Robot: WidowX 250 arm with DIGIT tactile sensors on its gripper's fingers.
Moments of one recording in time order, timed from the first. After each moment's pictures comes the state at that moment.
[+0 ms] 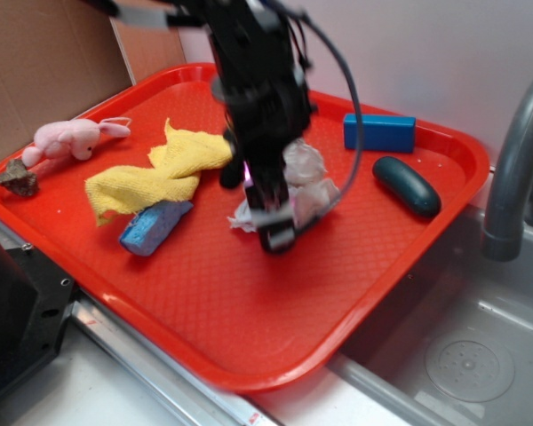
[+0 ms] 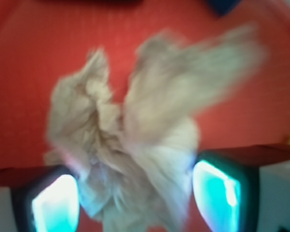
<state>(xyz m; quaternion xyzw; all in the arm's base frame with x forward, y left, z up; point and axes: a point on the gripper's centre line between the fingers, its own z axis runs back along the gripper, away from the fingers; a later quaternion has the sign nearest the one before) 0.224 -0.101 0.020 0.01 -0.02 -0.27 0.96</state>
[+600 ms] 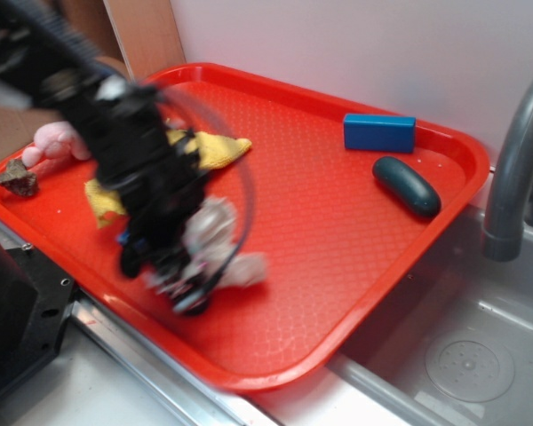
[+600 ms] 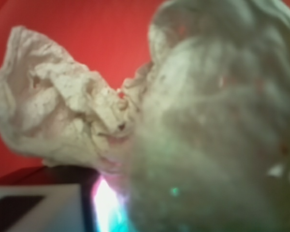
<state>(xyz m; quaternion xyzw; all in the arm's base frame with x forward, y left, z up) 0.117 -0.097 0.019 -0.05 -0.09 -0.20 0.98</state>
